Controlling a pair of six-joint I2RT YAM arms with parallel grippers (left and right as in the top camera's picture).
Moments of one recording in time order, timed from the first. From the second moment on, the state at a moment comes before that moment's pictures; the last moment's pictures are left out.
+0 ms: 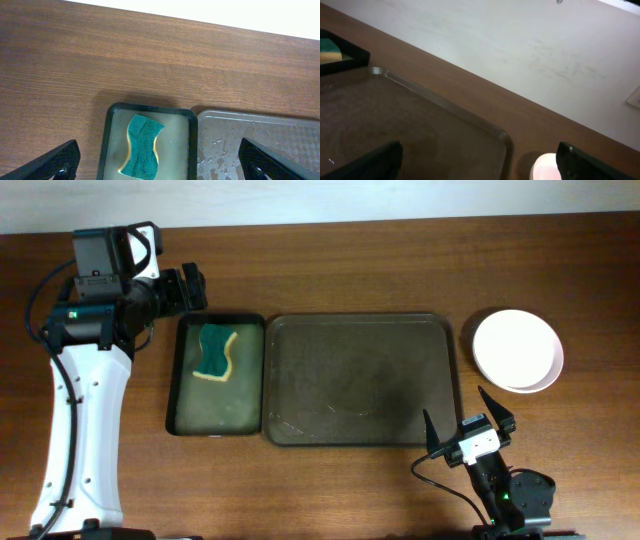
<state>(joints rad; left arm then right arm) 0.05 1.55 1.58 -0.83 0.12 -0.11 0.01 0.01 0.01 -0.05 -0.28 -0.35</state>
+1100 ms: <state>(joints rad) 0.05 0.64 1.12 -0.91 0.08 -0.11 0.01 0.01 0.01 -0.05 -0.28 -0.35</state>
